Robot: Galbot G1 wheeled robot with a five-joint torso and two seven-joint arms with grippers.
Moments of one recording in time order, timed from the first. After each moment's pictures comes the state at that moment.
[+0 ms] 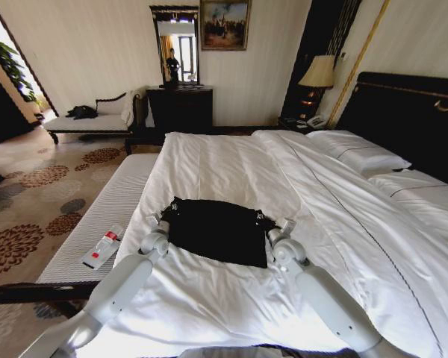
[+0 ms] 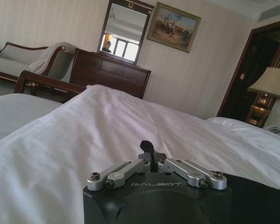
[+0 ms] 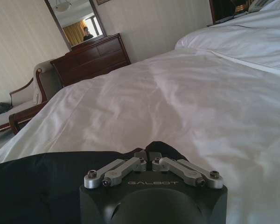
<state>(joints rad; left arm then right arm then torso) 0.77 -1.04 0.03 -1.47 -0.92 -0.09 -0.31 -0.98 1.02 0.12 1.77 1.00 -0.18 0.45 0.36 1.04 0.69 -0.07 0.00</state>
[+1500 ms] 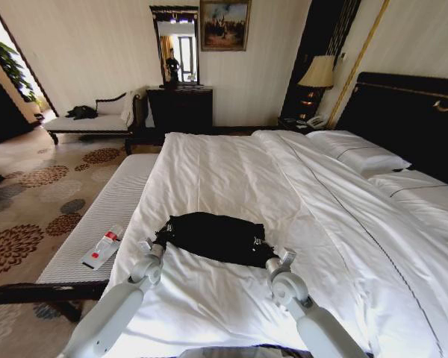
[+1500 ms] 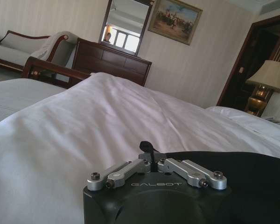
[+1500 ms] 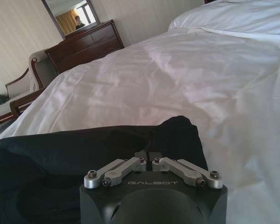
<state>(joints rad) 1.01 -1.01 -0.07 -1.56 -0.88 -0.15 -0.24 -1.31 1.14 0.22 1.94 0.83 -0.17 0.44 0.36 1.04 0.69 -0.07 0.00</state>
